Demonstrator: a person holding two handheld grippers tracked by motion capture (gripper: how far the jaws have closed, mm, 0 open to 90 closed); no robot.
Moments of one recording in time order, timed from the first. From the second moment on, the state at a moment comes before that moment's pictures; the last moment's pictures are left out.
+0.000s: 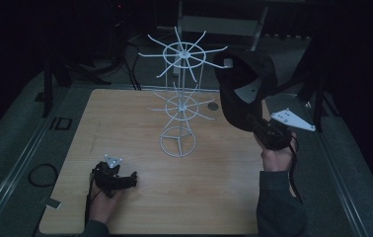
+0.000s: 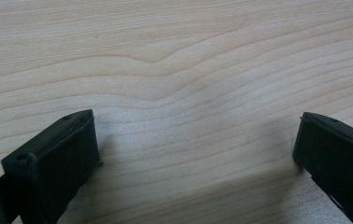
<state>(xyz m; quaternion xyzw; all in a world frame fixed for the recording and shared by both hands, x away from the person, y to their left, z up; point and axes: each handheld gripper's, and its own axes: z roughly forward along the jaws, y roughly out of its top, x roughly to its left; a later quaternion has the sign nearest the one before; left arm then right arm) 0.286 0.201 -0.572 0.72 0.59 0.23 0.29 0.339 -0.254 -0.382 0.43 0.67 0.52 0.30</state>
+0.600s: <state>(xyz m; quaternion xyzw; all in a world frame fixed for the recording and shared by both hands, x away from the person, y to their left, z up) 0.286 0.201 -0.572 0.72 0.59 0.23 0.29 0.334 -0.254 -0.379 0.42 0.67 0.53 0.31</state>
